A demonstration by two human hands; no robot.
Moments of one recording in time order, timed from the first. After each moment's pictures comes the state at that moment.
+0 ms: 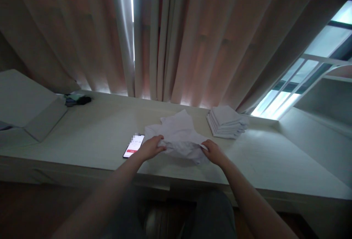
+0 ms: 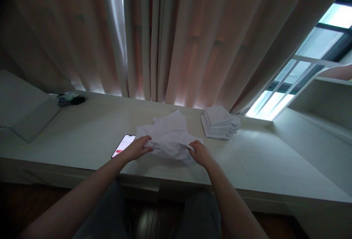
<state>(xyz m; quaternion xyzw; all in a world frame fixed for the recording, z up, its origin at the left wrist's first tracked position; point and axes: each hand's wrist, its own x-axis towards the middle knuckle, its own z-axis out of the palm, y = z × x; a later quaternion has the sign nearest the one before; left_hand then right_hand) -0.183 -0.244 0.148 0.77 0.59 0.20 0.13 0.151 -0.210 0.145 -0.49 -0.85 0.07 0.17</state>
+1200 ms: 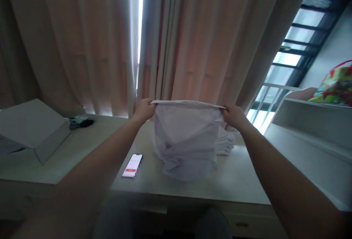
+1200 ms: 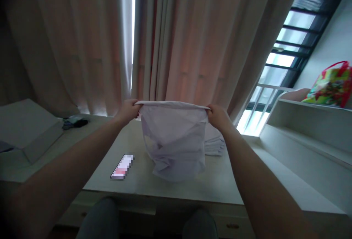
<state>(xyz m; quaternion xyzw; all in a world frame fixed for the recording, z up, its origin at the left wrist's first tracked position) -0.190 -0.242 0.403 0.63 0.59 0.50 0.04 0.174 -0.238 0.430 -0.56 -0.74 -0.19 0.31</state>
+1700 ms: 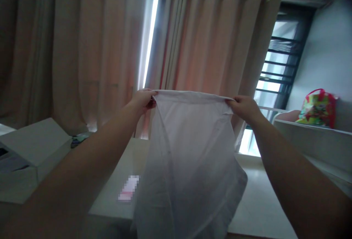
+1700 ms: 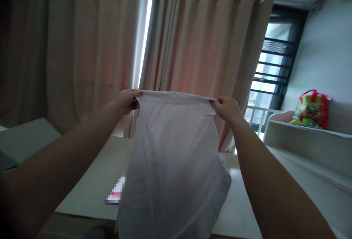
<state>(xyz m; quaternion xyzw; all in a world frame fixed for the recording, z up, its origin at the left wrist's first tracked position) -0.185 -0.304 0.545 0.52 0.37 0.70 0.32 0.183 -0.312 0.560 -0.54 -0.68 -0.19 0.46</state>
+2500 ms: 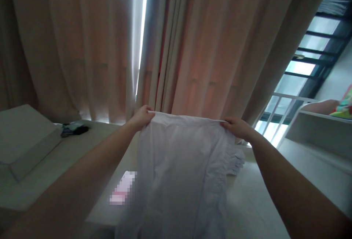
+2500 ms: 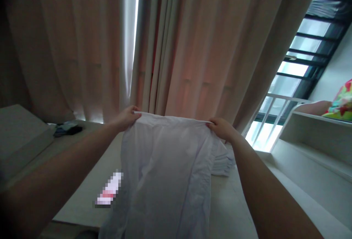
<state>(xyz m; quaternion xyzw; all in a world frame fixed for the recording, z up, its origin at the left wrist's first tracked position) -0.206 -0.164 0.406 0.59 0.62 0.50 0.17 0.189 -0.153 0.439 -0.55 -0.80 -0.01 0.24</state>
